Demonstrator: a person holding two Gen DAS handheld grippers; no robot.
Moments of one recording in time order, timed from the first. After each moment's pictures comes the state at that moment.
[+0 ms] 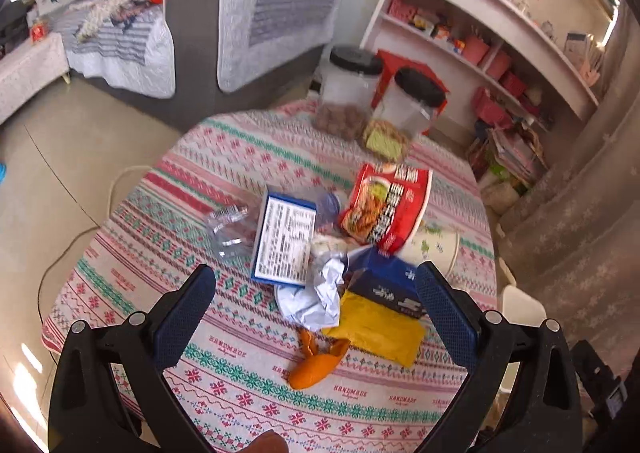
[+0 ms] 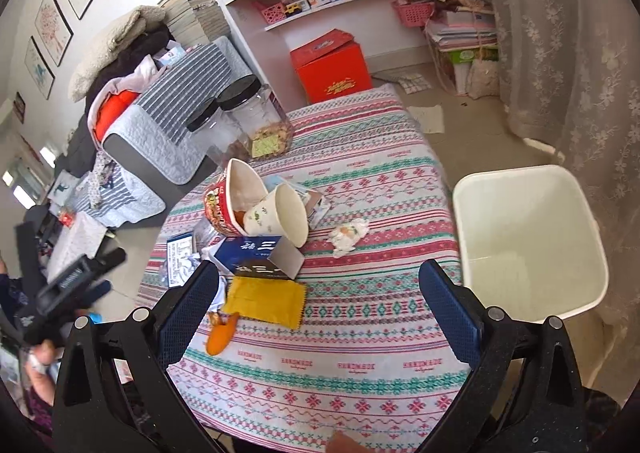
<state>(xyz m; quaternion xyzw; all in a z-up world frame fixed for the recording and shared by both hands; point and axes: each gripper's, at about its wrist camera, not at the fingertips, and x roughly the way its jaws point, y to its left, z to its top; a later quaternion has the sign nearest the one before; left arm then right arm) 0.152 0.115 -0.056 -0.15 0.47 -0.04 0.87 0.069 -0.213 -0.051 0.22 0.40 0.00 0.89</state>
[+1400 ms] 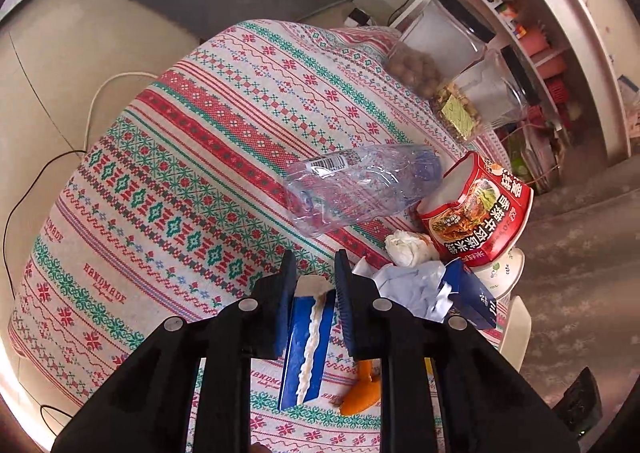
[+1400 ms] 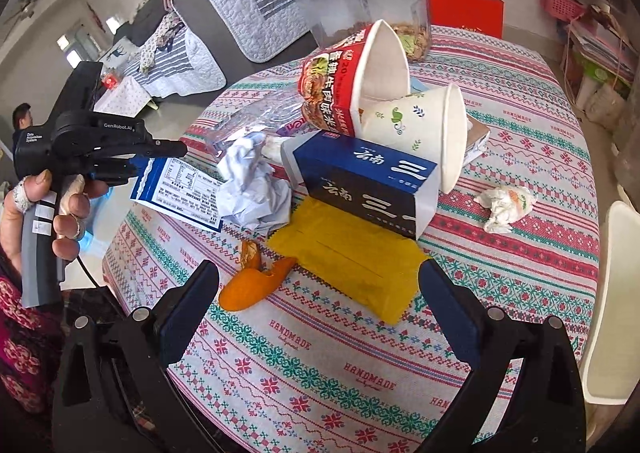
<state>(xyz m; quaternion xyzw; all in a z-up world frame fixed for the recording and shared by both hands) 0.208 0.199 -0.128 -0.24 0.56 -0.04 0.79 0.135 -0.086 -0.131 0.05 0.48 0.17 0.86</state>
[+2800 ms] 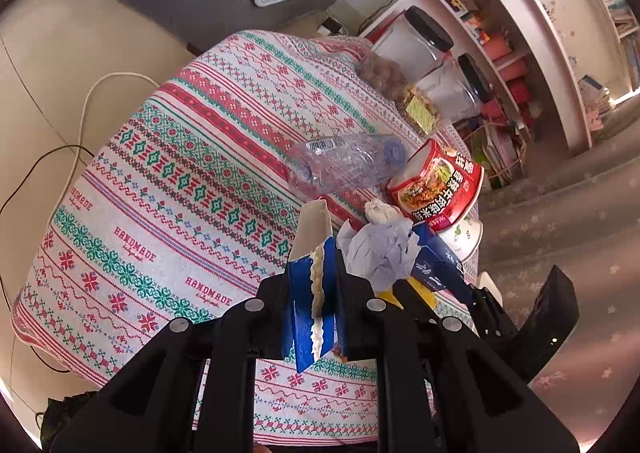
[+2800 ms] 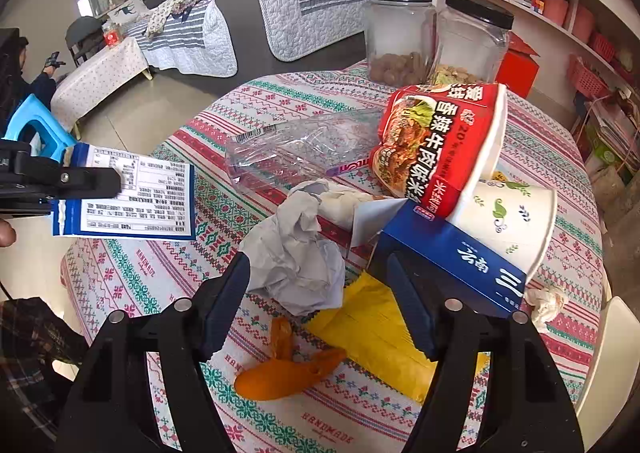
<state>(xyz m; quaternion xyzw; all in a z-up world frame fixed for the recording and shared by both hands) 0.162 0.226 -0.103 -0.27 0.53 -0.10 0.80 0.184 0.007 -0.138 -0.06 0.46 0.16 0.87</state>
